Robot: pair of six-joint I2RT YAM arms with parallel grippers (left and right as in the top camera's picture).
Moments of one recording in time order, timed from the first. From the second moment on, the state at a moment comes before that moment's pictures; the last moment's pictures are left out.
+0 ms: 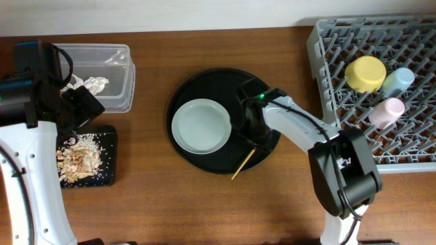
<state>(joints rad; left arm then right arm) 0.16 1.54 1.90 -1.62 -0.19 -0.56 0.45 2.00 1.38 -0.96 -0.07 0.99</state>
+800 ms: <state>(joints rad) 0.16 1.54 1.90 -1.62 -0.19 -0.56 0.47 2.00 1.33 -0.94 -0.08 1.07</state>
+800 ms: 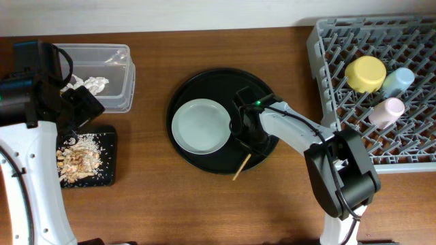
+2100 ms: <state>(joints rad) 0.16 1.54 1.90 -1.62 -0.19 -0.56 -0.21 2.13 2.05 -1.20 -0.09 -0.30</state>
